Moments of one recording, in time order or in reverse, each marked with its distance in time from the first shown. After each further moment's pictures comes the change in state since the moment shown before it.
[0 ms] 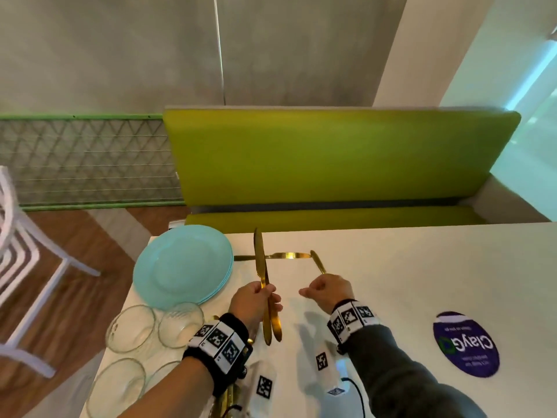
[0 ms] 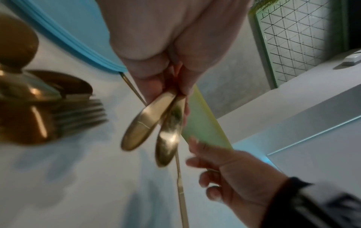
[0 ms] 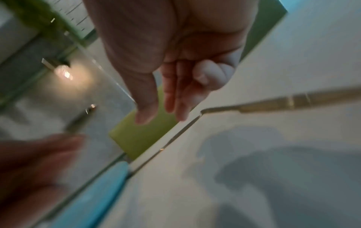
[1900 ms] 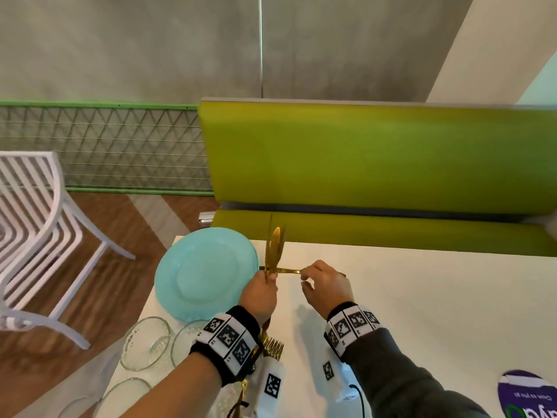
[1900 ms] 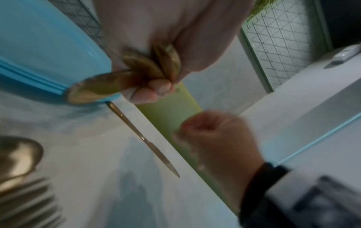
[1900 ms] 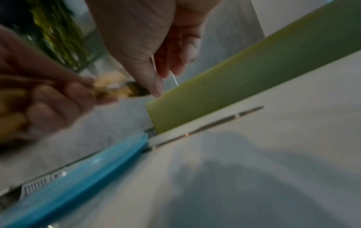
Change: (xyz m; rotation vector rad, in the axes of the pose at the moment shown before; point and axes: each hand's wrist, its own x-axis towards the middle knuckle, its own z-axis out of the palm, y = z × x) left_hand 0.058 0.026 -0.020 0.296 0.201 0.095; right_hand 0.058 -0.057 0.036 -0.364 0.242 -0.702
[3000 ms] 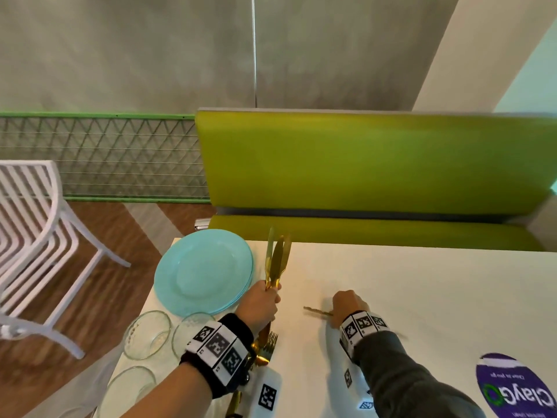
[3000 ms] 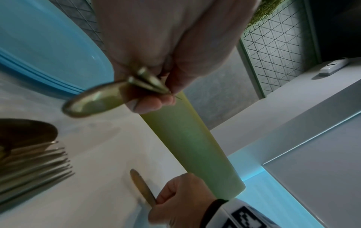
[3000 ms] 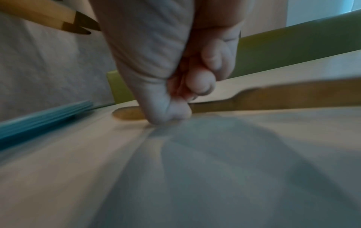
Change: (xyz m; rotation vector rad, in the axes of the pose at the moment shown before) left_hand -0.040 0.003 -0.002 -0.314 -0.156 -0.151; right_hand -0.037 0.042 -0.002 -0.192 -0.538 0.473
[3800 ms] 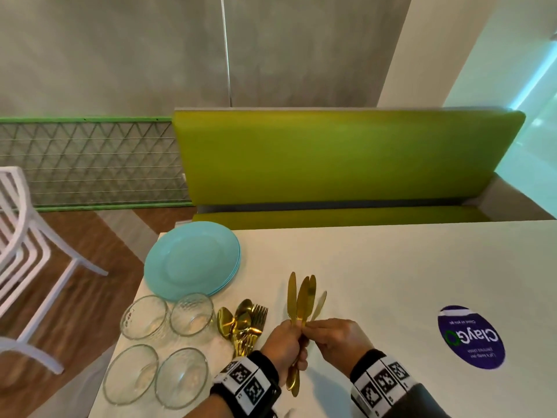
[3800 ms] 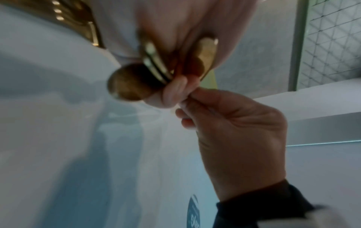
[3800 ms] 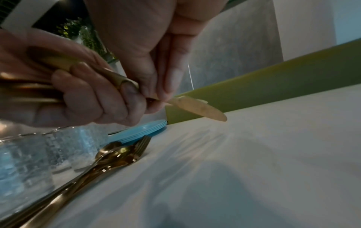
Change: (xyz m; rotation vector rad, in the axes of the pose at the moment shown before) left_hand -0.064 -0.082 0.035 -0.058 -0.281 -0.144; right_hand -0.113 0.024 0.059 0.282 0.556 -0.898
